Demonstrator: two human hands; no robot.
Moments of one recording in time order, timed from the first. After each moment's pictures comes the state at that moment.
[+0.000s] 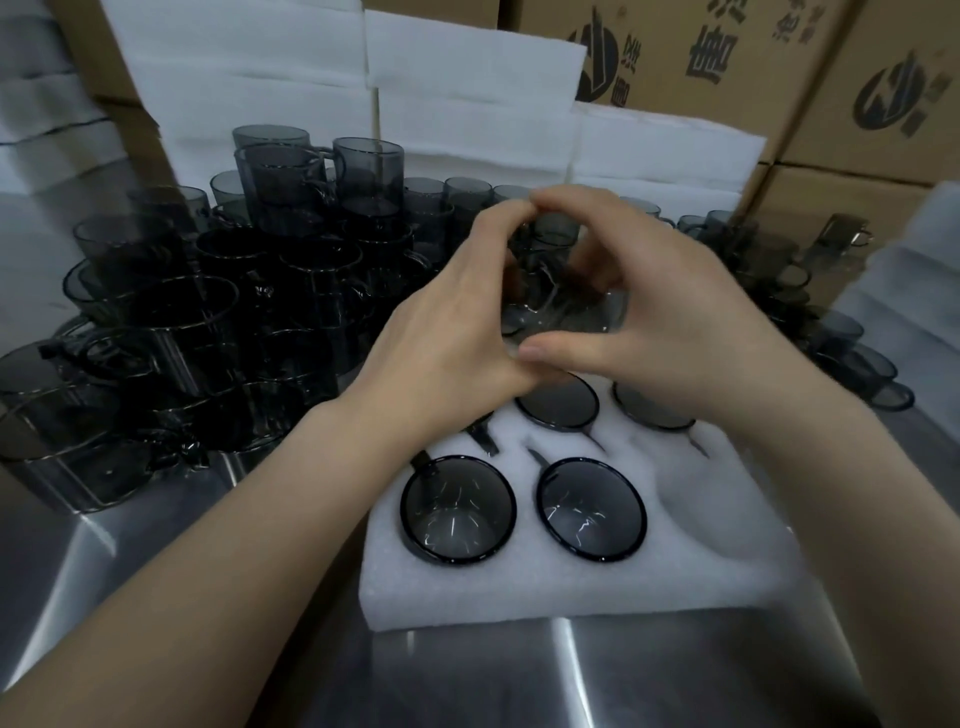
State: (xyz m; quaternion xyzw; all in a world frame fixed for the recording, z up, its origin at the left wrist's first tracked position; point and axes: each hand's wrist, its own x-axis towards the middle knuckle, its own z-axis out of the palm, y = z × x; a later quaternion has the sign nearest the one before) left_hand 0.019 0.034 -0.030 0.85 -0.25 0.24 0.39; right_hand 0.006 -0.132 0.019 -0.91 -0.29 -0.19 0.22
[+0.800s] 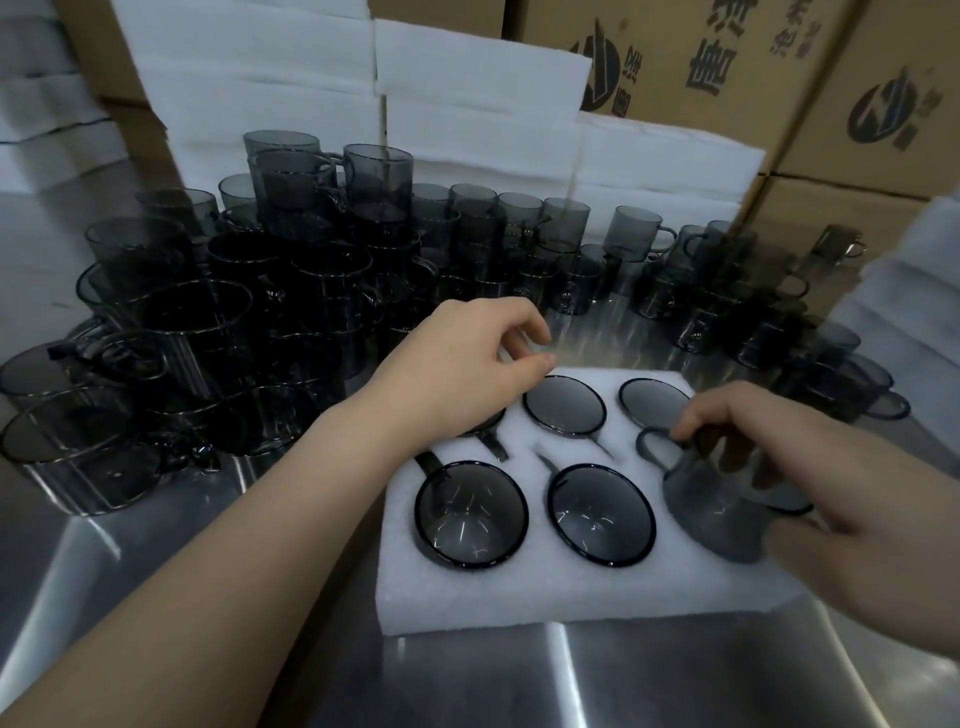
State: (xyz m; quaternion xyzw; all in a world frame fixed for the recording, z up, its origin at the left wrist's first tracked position) left_hand 0.035 0.040 -0.042 0.89 -0.23 0.11 0.39; right_hand -0.046 -0.170 0.003 -0.91 -0.02 0.28 0.29
